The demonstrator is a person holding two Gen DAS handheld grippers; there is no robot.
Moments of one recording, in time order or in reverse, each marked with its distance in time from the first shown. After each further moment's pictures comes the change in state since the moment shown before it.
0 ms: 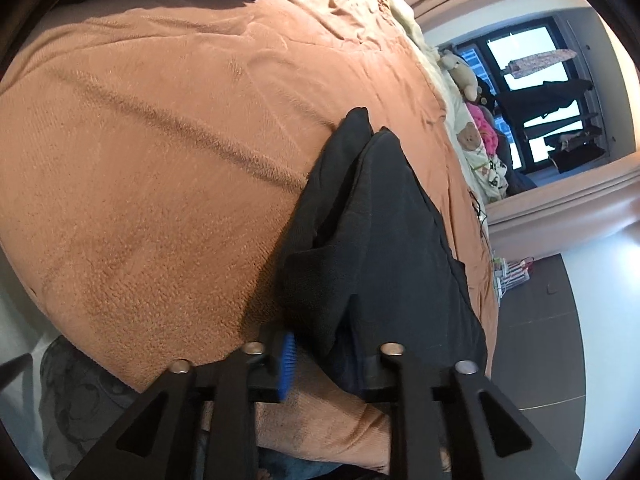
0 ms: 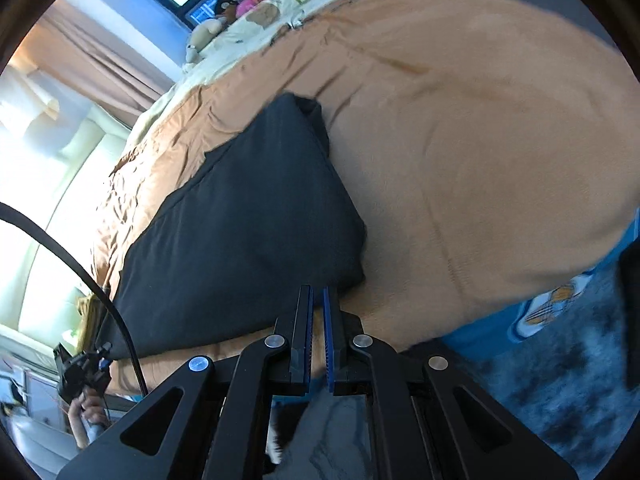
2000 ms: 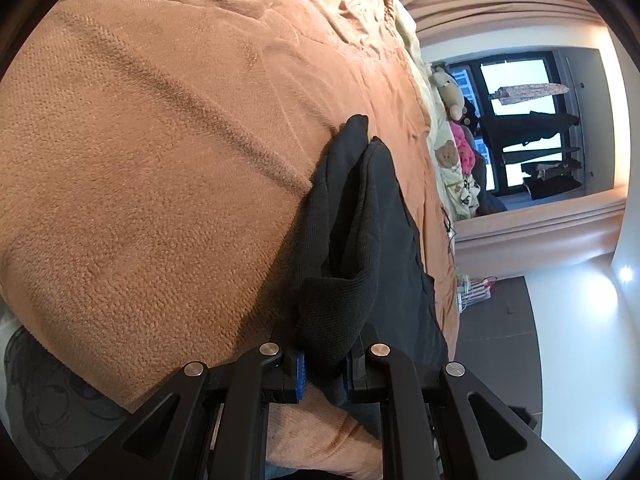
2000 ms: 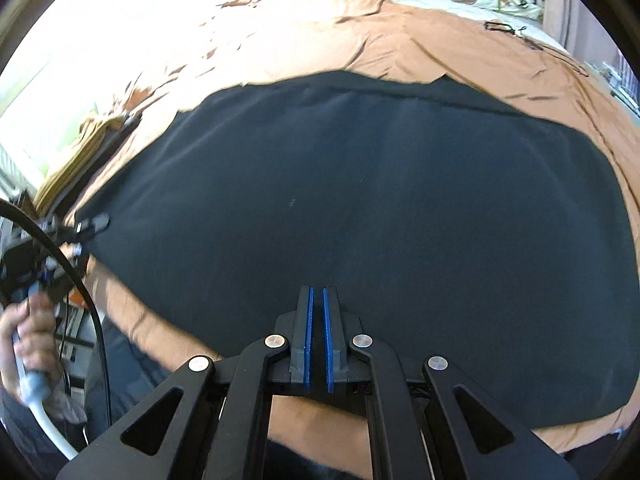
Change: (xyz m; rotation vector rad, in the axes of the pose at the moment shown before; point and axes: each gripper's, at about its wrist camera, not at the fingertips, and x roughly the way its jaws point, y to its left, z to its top) left arm -0.004 0.025 -0.007 -0.113 0.000 -0.140; right arm 0.201 0.230 -0.007 -0.614 0.212 -0.008
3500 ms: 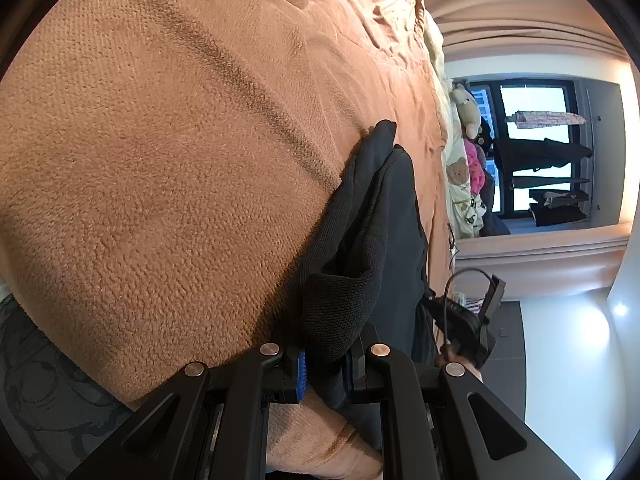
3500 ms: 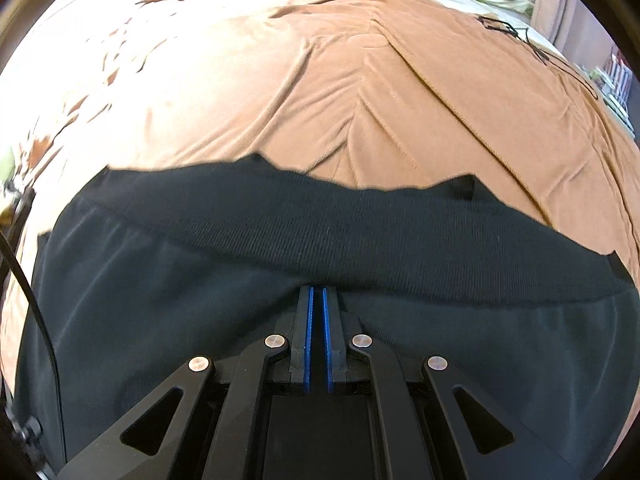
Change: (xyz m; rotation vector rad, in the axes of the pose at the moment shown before) left arm 0.002 0.017 0.002 -0.112 -0.007 -0.006; right arm 0.174 -0.032 0.179 0.067 0.085 -0.154
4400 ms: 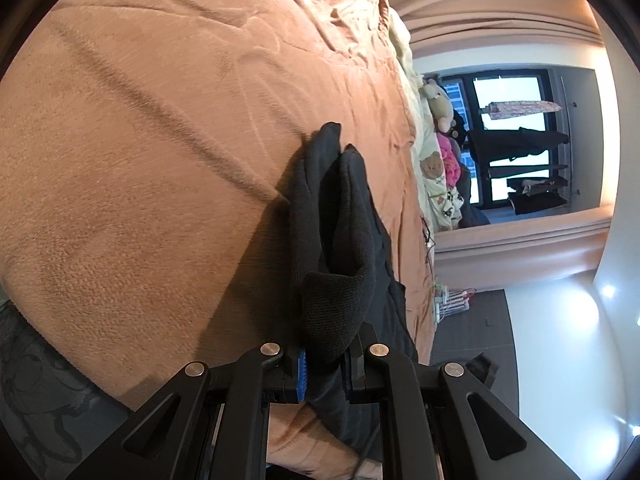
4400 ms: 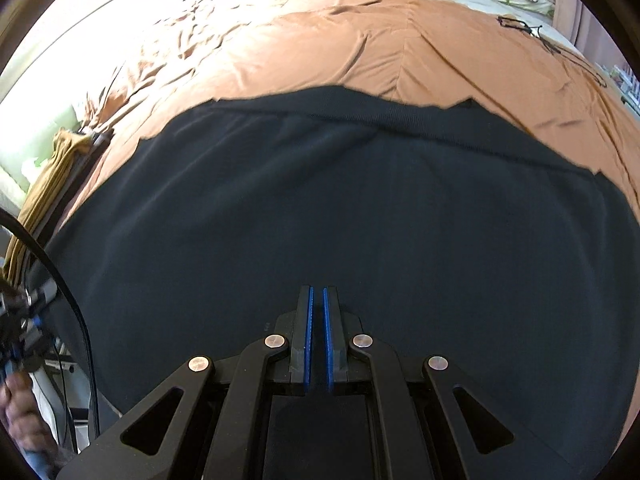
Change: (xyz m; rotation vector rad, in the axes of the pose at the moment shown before) left arm -0.012 -0.039 -0.004 0.064 -0.008 -0.071; right arm -0.087 0.026 -0.122 -0.082 0.002 0.134
